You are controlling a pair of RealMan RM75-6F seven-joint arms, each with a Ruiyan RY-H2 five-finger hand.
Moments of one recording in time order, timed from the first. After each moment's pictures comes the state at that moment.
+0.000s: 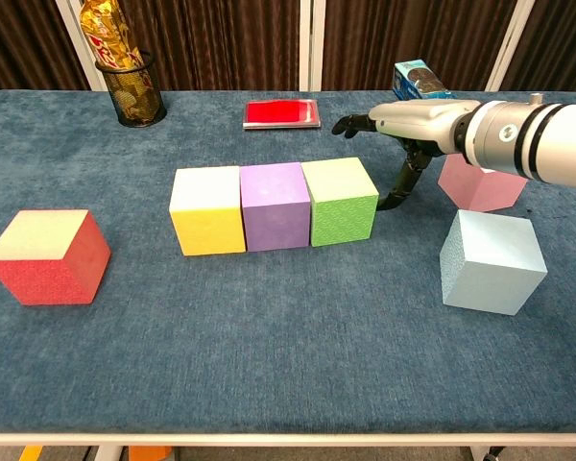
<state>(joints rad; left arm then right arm) -0.13 -1.27 -0.13 -1.54 1.31 1.40 -0.08 0.98 -1.55 0.11 -1.37 -0.91 0.76 -0.32</state>
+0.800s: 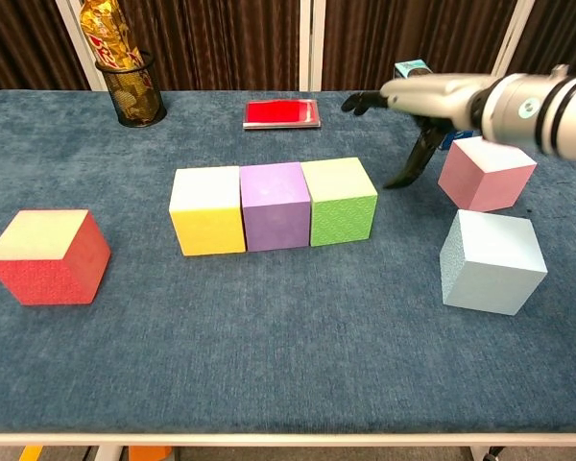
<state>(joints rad) -0.12 -1.24 -0.11 -1.58 1.35 1.38 -0.13 0.95 -1.46 0.14 -1.42 -0.93 0.77 -0.32</state>
